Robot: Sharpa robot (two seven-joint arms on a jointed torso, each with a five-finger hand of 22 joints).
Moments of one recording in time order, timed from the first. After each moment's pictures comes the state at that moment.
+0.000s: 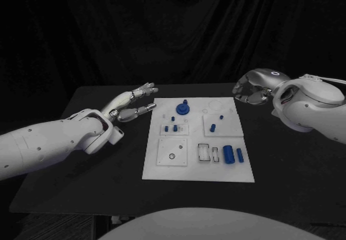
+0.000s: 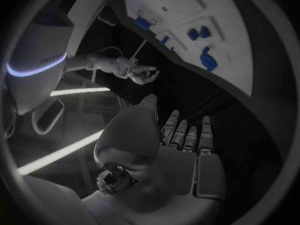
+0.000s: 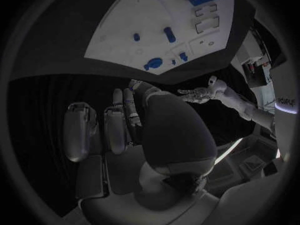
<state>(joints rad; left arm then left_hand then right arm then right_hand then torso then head) 1.17 -0.93 -0.21 1.40 -0.72 -0.35 0.62 1.27 0.17 -0.12 0.29 0.30 0.35 0.04 0.04 0.05 0.10 0.02 0.10 0.03 0.01 0.06 0.00 0.01 0.13 0.09 0.12 0.04 0.44 1.43 -0.91 -0.25 1.54 -1.52 -0.31 -0.22 1.42 -0.13 0.38 0.11 0.30 0.91 0.10 0.13 0.38 0.74 0.08 0.44 0.59 1.46 -0.02 1.44 1.31 0.04 1.46 0.09 1.40 1.31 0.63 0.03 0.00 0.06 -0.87</state>
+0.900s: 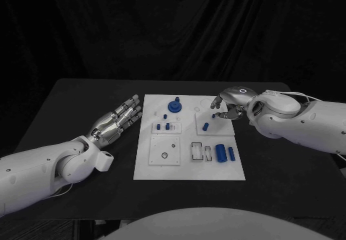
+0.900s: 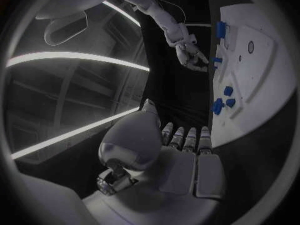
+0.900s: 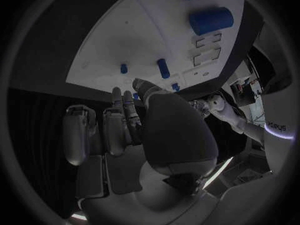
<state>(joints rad) 1.08 -0.95 -0.21 1.47 -0.20 0.09 0.67 1.24 0.28 -0.27 0.28 0.14 0.10 -0.13 0.02 0.02 0.00 -0.05 0.00 0.00 0.00 0.01 0.00 0.00 0.13 0.00 0.06 0.00 0.00 1.30 -0.89 -0.25 1.48 -1.63 -0.30 -0.13 1.41 -0.15 0.34 0.16 0.26 0.88 0.09 0.07 0.29 0.84 0.10 0.34 0.38 1.47 0.00 1.46 1.31 0.04 1.47 0.11 1.44 1.31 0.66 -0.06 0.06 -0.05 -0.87</state>
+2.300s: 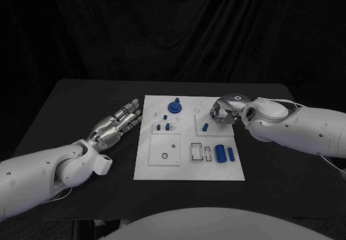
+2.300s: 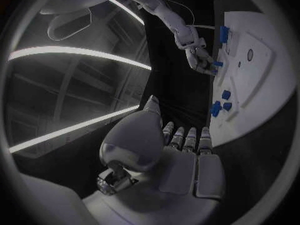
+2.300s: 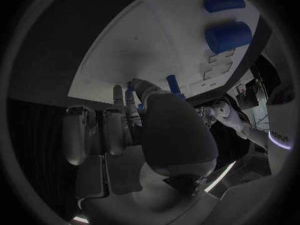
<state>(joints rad) 1.05 -0.94 -0.21 1.46 -0.19 0.13 0.68 1.30 0.28 -0.27 0.18 0.23 0.12 -0.11 0.02 0.02 0.00 -0.03 0.00 0.00 0.00 0.05 0.00 0.00 0.12 0.00 0.09 0.00 0.02 1.23 -0.81 -0.25 1.34 -1.64 -0.33 -0.11 1.43 -0.14 0.35 0.15 0.29 0.92 0.08 0.08 0.28 0.93 0.09 0.34 0.33 1.47 0.00 1.46 1.31 0.04 1.47 0.11 1.44 1.31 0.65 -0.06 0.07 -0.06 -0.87</state>
